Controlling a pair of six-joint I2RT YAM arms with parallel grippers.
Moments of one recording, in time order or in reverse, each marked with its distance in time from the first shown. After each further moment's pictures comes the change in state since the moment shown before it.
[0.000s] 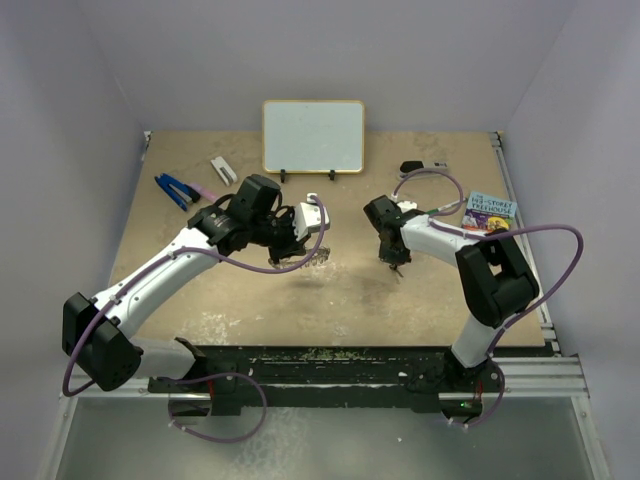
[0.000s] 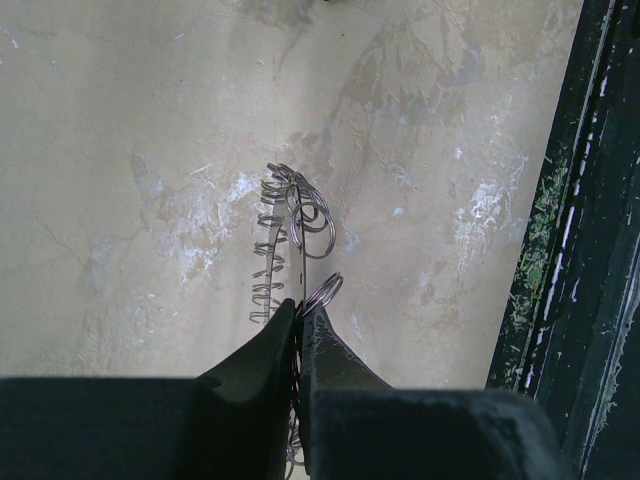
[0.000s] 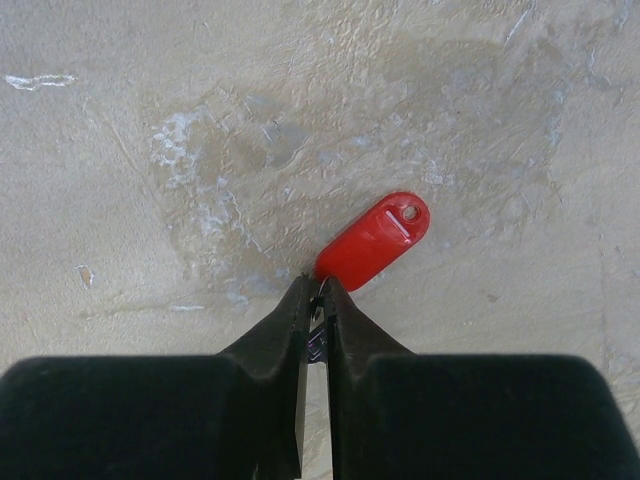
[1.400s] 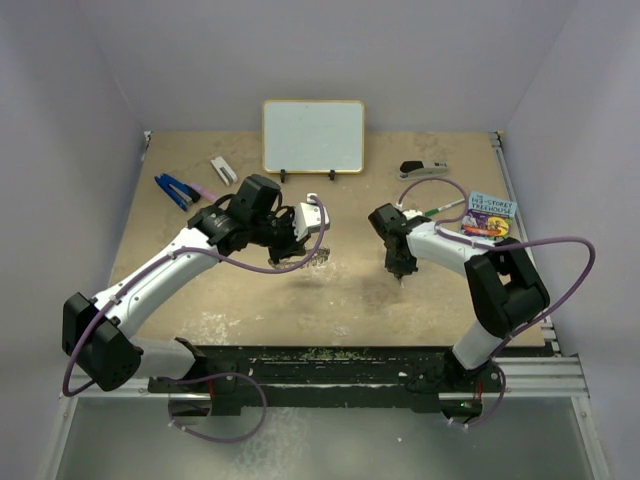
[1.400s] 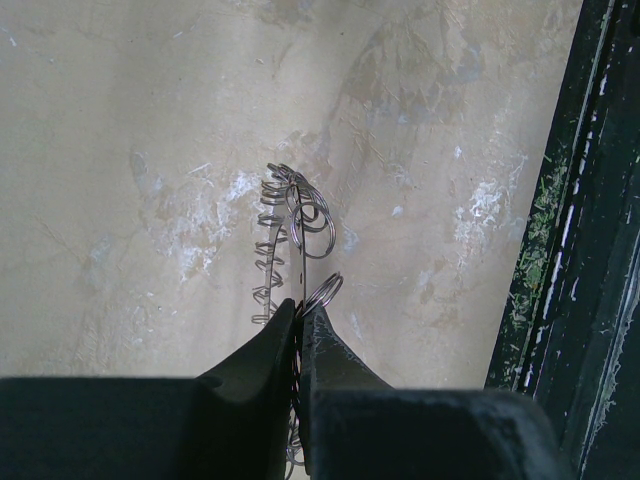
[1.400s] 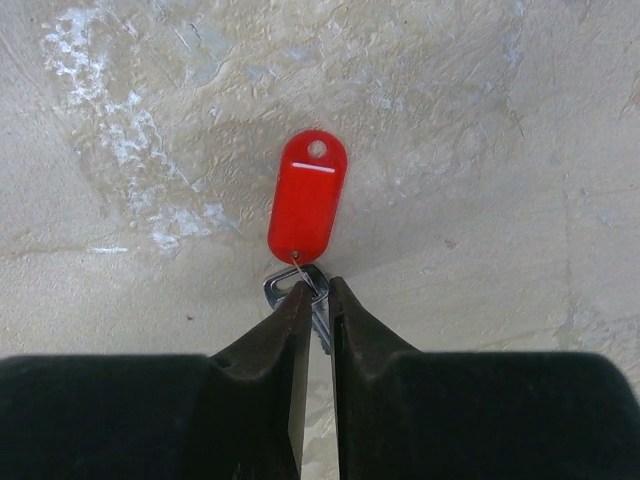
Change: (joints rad) left arm 0.000 0.000 0.000 -0.003 0.000 0.000; right arm 0.007 -0.079 -0.074 -0.062 -0.004 0.001
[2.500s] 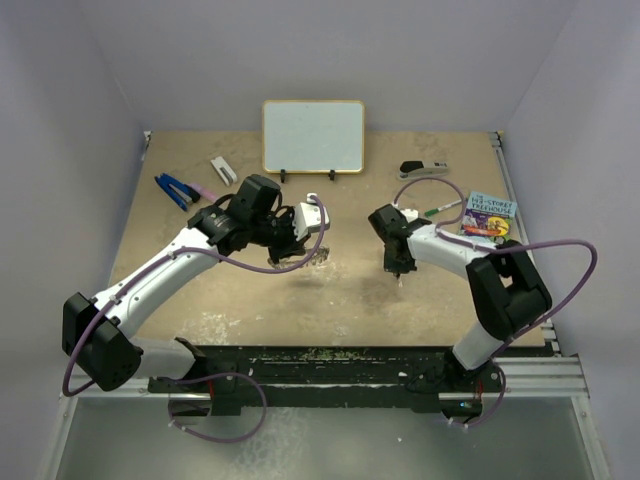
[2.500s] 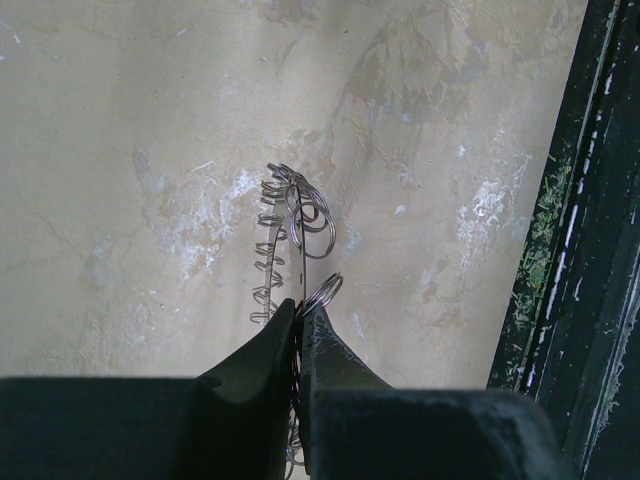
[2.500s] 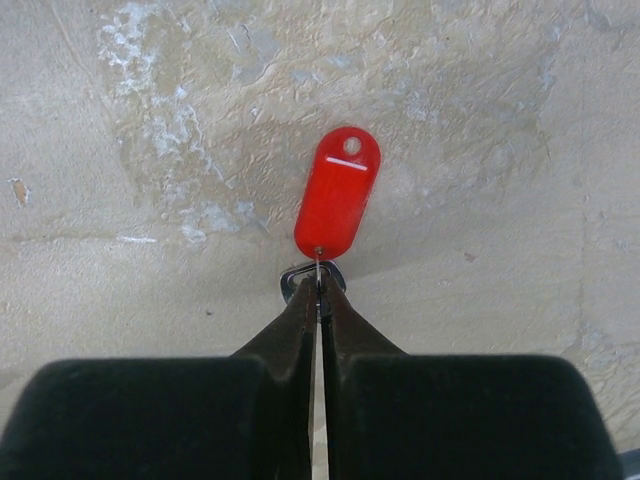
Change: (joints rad) left arm 0.000 0.000 0.000 0.000 -0.005 0.000; right arm 0.007 -0.006 -0.011 0.043 -0.023 -0.055
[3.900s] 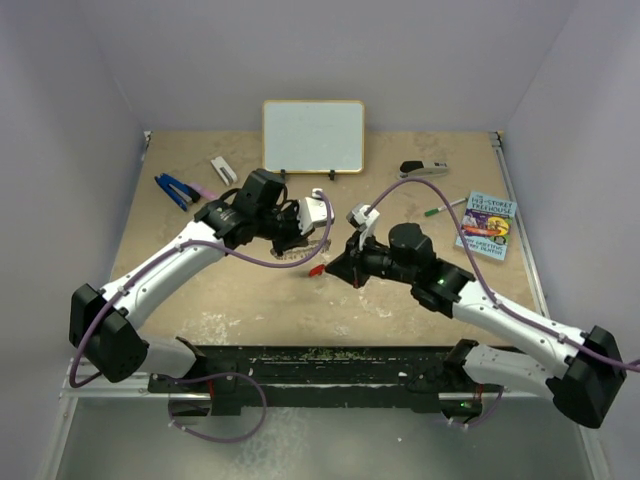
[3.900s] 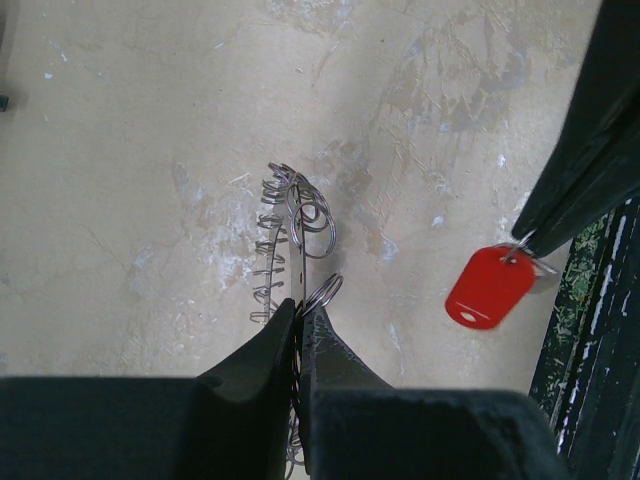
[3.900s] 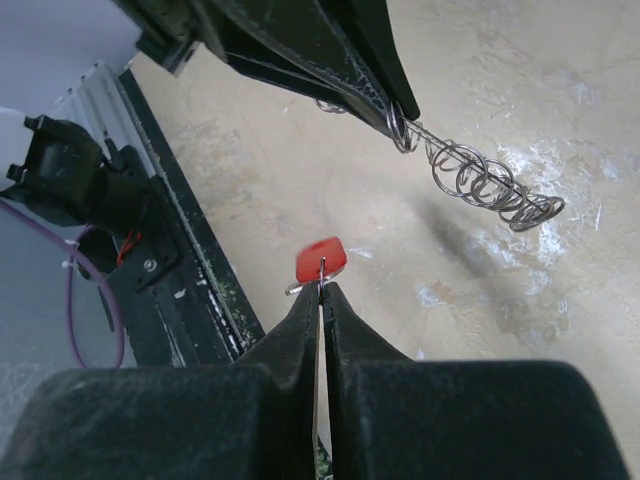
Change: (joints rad) left arm 0.000 0.053 0.040 0.029 -0.042 0.048; right arm 0.277 -0.637 -0.231 0.603 -0.718 -0.358
